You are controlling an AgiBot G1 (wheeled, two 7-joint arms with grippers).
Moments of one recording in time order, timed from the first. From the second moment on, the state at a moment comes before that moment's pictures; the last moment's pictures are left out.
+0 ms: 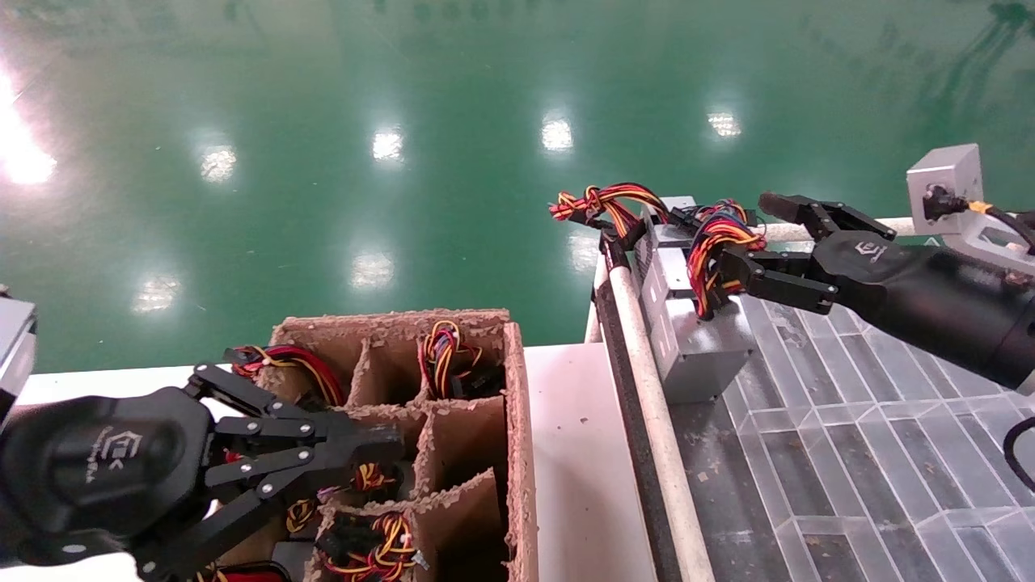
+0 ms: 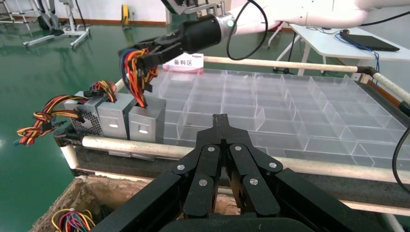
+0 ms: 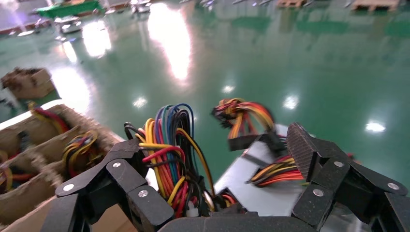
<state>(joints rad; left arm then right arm) -1.11 0.56 0.40 -1.27 0.65 1.45 -0.12 1.23 -0.56 -0.70 1.00 -0.56 -0.86 0.03</state>
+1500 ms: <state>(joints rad) -1.11 0.56 0.40 -1.27 0.64 1.45 -0.12 1.31 -0.52 -0.71 1.19 -0.70 -0.83 0.08</state>
